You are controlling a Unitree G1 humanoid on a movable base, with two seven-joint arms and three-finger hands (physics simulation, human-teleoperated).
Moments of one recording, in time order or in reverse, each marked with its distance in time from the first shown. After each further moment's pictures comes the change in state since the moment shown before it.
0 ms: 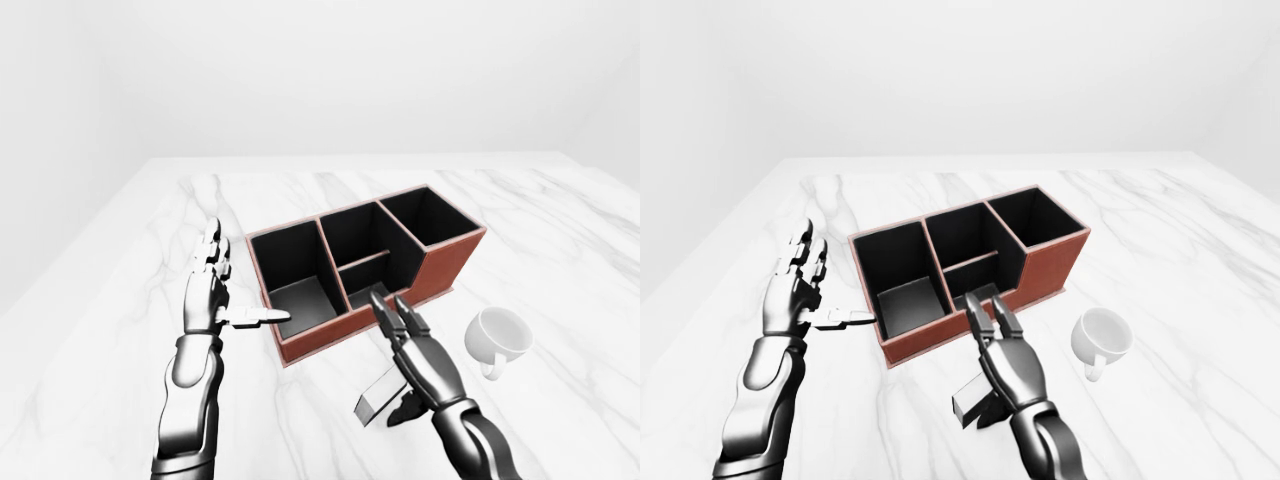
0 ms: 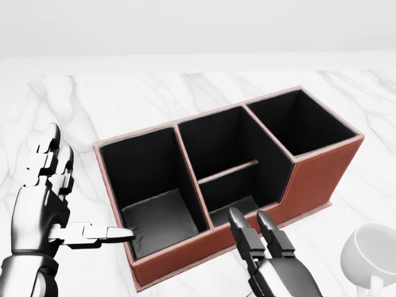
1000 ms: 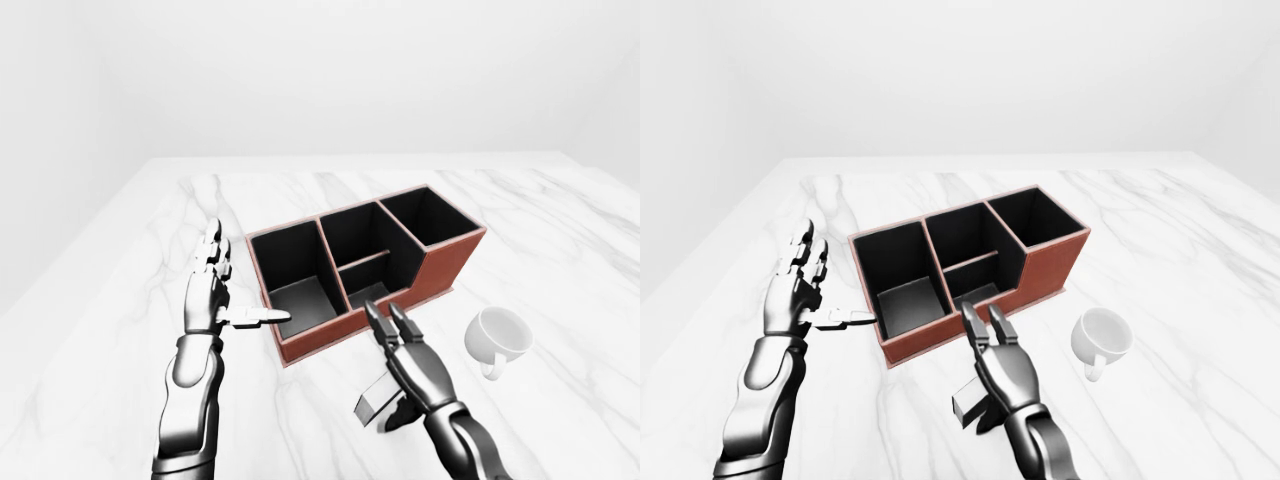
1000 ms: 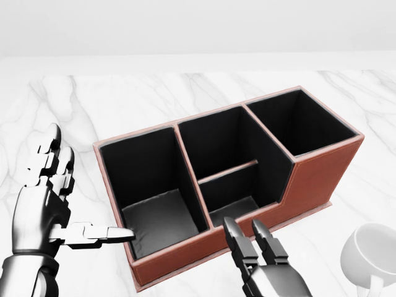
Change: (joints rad) left arm -0.001 0.000 -0.001 0.007 0.001 0.000 0.000; right arm -0.017 -0.015 0.037 0.102 -0.045 0.000 -0.063
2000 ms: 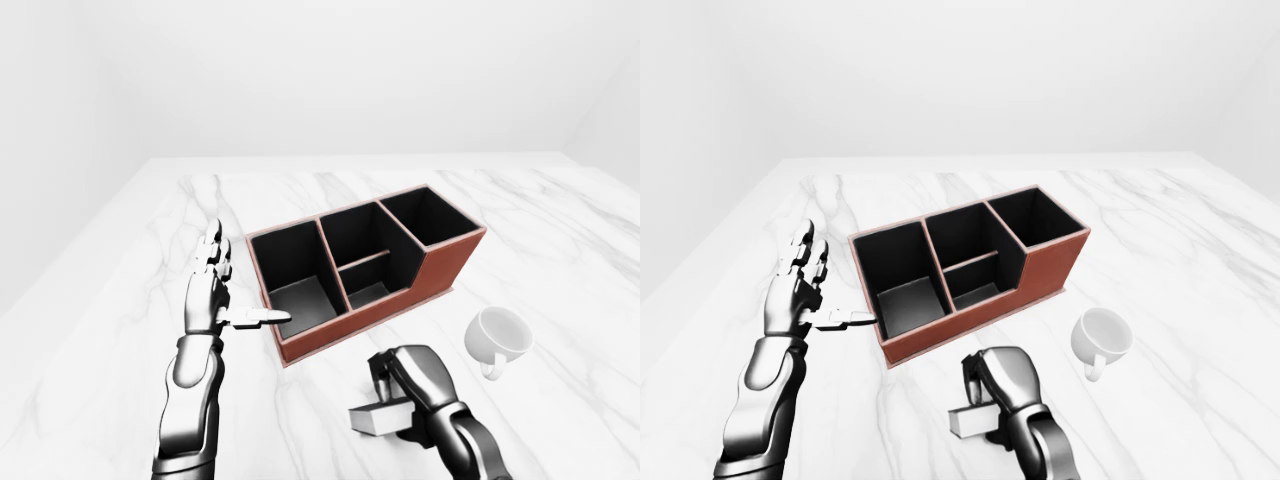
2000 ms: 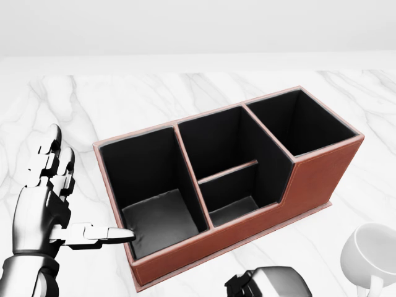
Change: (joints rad) left arm 0.003 -0.001 -0.001 0.000 0.001 0.000 0.000; right arm 0.002 -0.005 -0.007 0.004 0.003 0.000 0.025
